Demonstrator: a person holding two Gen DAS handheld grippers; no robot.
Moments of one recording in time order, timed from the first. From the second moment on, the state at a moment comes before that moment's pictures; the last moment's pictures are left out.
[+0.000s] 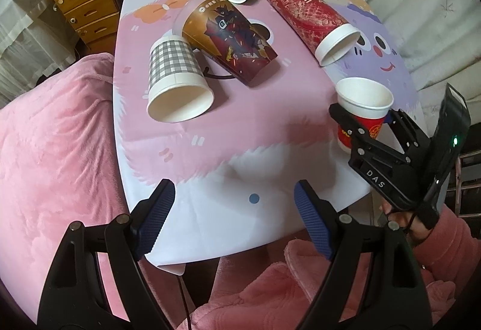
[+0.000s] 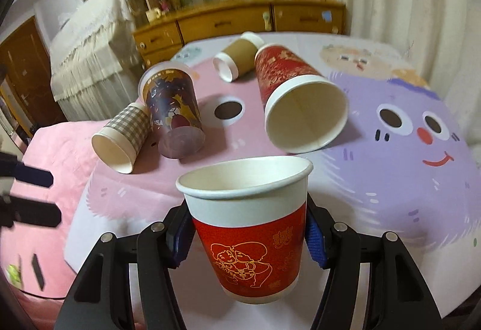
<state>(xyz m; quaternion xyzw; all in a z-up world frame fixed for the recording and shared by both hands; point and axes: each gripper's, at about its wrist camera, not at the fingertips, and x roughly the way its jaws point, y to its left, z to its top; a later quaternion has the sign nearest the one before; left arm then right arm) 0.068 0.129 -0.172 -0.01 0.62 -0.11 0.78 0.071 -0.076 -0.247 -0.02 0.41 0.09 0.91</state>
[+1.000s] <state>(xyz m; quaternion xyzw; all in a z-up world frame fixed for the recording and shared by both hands) 0.036 0.121 -0.162 -0.05 0.59 -0.05 0.80 0.017 -0.111 -0.279 0.01 0.38 0.06 0.92</state>
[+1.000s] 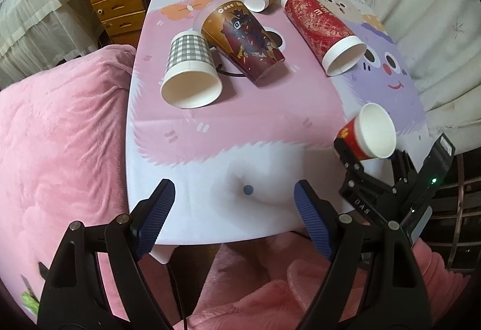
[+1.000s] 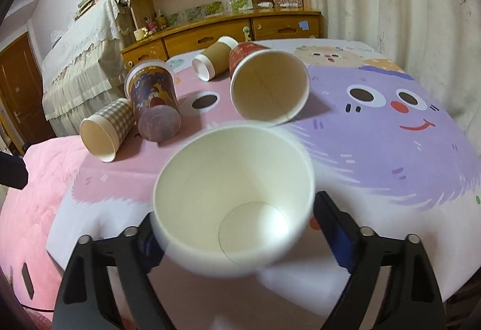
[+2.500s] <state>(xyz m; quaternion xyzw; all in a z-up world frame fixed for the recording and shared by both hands) -0.009 0.011 -0.022 -0.04 0.52 0.00 0.86 -0.019 -0.184 -0.095 0.04 0.66 0.08 0.75</state>
